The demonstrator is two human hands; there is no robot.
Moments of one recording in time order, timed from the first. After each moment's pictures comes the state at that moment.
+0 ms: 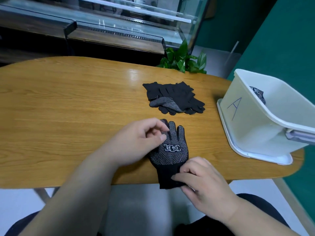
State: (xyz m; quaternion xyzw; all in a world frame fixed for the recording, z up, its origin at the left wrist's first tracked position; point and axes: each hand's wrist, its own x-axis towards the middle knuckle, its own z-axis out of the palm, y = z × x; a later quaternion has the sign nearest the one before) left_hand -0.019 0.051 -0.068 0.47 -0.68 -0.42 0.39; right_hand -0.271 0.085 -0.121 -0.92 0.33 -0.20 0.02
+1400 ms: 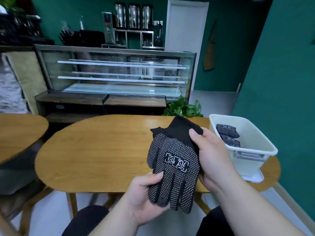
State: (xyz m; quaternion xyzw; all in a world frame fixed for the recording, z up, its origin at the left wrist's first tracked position) left_hand -0.091 0.210 0.026 0.18 -0.33 -0.79 0.49; right_hand -0.245 0.161 0.104 -0.43 0.37 -0.57 0.59
